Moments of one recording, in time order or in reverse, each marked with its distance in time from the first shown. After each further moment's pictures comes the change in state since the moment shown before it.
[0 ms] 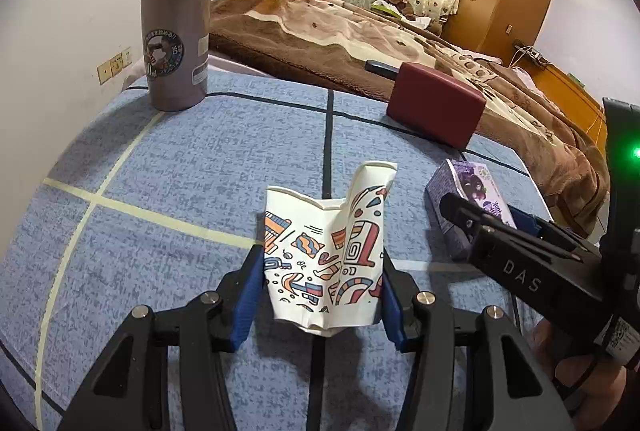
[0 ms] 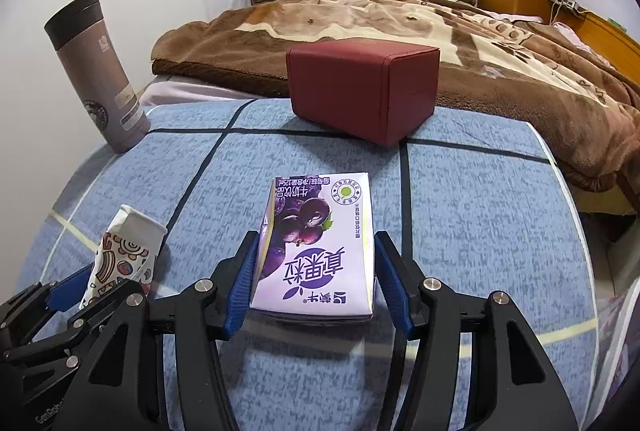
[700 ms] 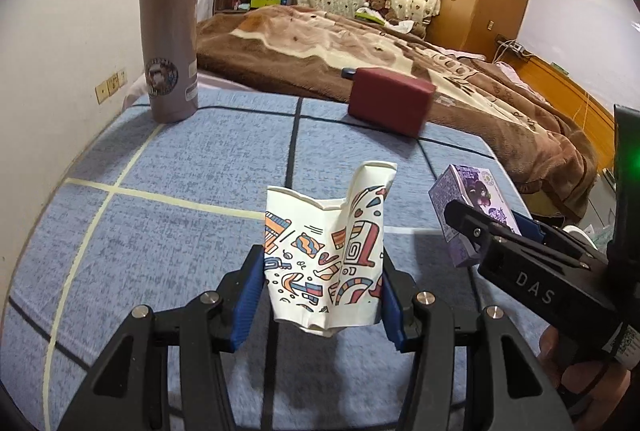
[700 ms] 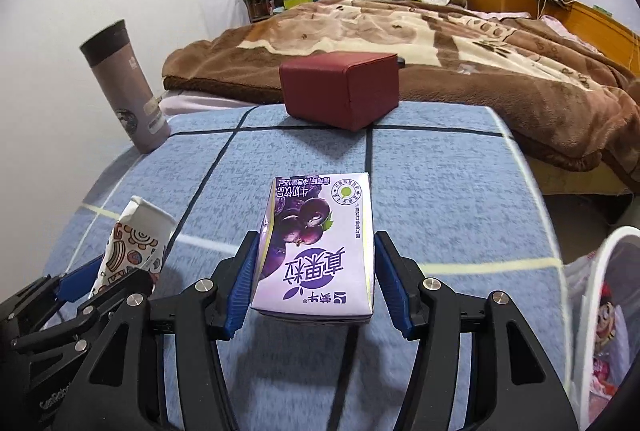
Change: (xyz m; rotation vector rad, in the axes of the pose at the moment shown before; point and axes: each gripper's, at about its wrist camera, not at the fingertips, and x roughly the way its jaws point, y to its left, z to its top) left arm -0.049 -0.031 -0.024 0.059 -0.042 -0.006; right arm -0.053 -0.016 -0.025 0.045 -0.049 0.027
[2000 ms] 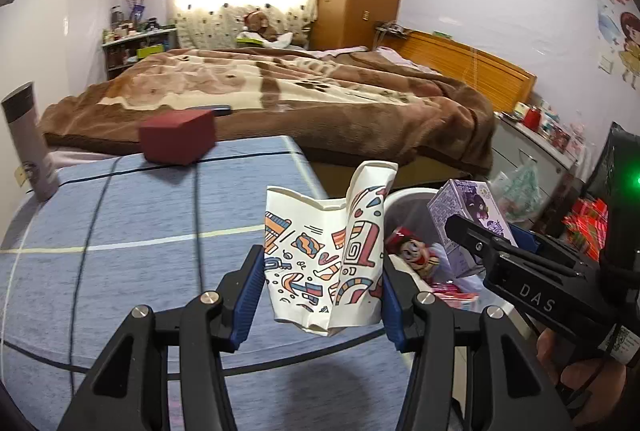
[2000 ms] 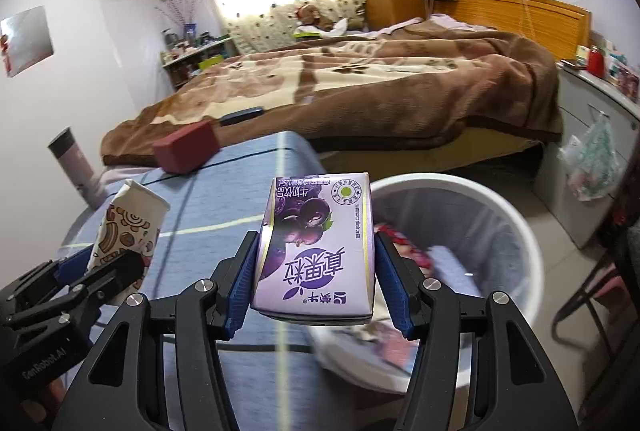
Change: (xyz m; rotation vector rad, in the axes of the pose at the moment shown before) left arm -0.062 -0.207 -0.034 0.278 -0.074 -0.263; right arm -0.134 -0.157 -0.054 0.228 -0.164 -0.197
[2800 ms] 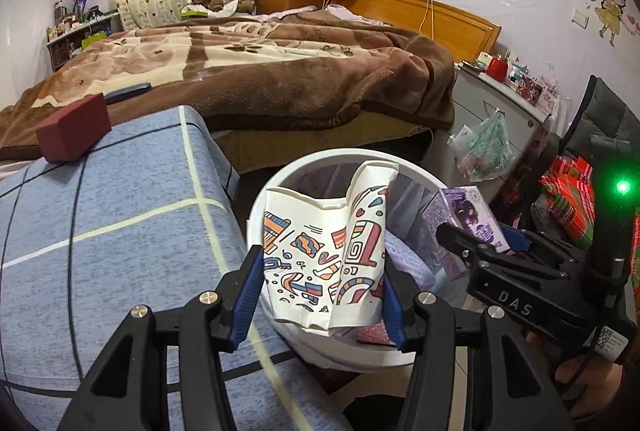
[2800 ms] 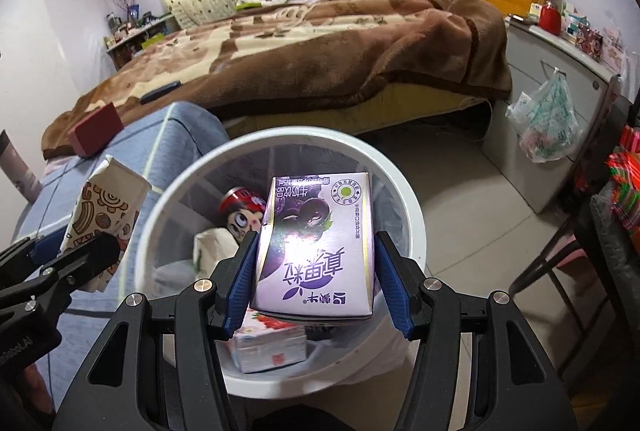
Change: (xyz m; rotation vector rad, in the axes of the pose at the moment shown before) left arm 0.073 -0.095 -0.001 0.086 0.142 -0.118; right arm 0.023 -0.095 -0.013 0.055 0.135 -0.150
